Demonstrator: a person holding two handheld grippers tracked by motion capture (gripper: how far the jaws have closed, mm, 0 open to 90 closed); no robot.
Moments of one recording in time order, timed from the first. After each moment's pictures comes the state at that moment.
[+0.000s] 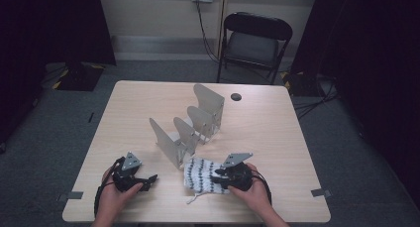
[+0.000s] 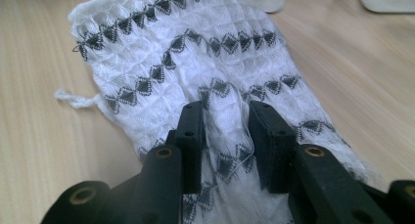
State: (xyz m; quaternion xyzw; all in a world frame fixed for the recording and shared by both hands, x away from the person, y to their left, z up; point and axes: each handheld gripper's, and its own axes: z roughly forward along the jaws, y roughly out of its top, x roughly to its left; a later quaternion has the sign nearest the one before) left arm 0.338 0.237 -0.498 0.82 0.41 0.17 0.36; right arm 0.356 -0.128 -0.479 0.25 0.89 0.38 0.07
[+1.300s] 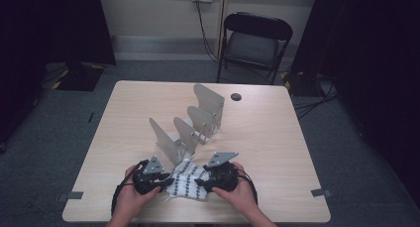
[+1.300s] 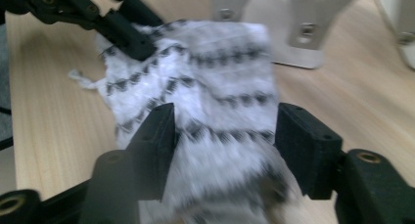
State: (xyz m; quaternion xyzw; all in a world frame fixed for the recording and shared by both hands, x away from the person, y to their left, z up) left arm 0.328 0.179 -0.479 0.87 0.32 0.10 0.36; right arm 0.353 -0.093 -0.466 0.25 0.88 0.40 0.07
